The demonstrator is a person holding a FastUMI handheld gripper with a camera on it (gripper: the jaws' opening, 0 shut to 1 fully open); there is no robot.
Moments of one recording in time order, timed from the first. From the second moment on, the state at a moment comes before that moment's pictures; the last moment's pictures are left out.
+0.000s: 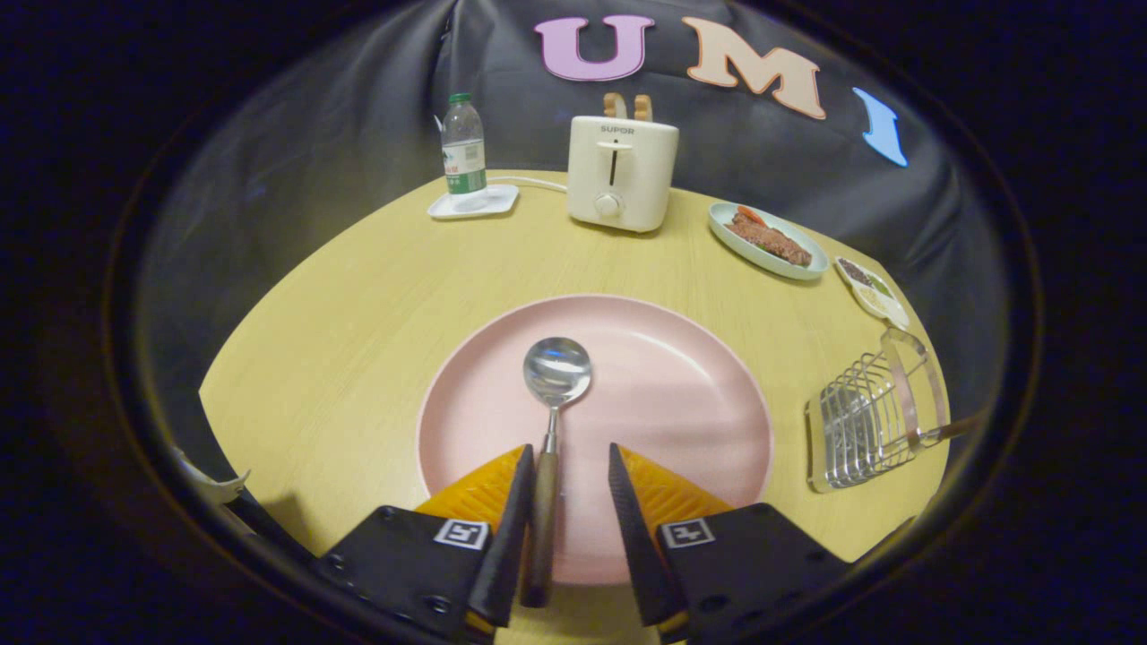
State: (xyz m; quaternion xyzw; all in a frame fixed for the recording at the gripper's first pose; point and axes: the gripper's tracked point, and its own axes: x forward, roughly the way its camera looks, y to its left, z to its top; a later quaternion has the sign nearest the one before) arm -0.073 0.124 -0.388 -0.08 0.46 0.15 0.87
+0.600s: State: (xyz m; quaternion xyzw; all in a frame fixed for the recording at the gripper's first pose) arm -0.071 0.120 -0.368 -0.09 0.48 0.18 0.85
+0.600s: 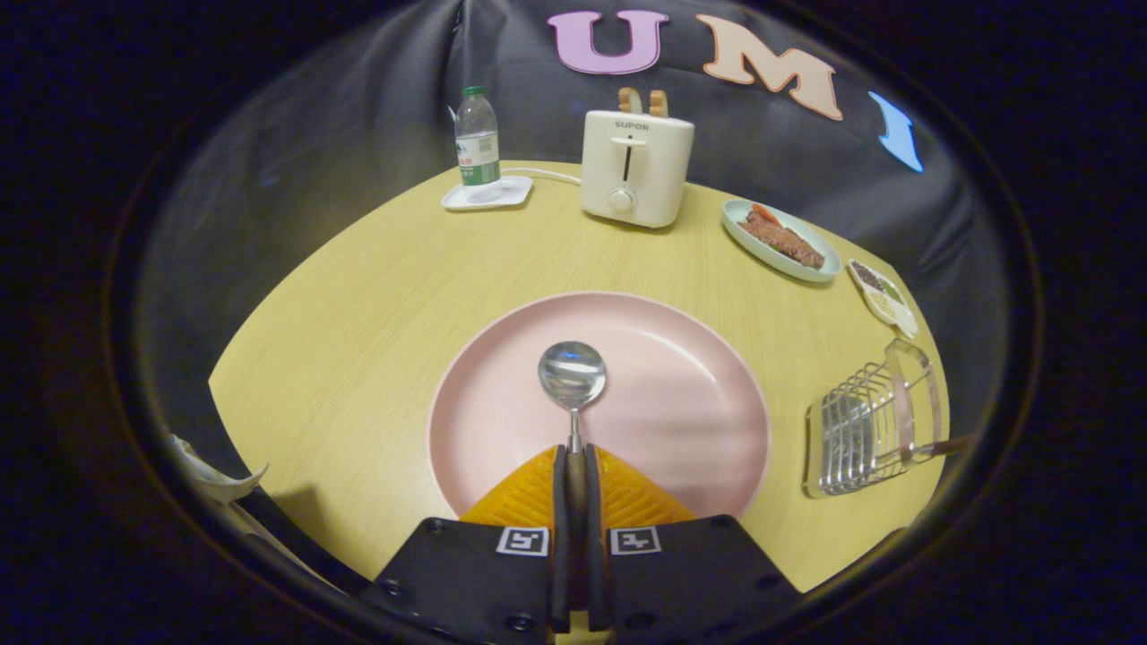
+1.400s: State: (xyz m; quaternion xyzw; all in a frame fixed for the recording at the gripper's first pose) arm -0.058 0.067 -0.305 -0.10 0.50 0.21 0.83
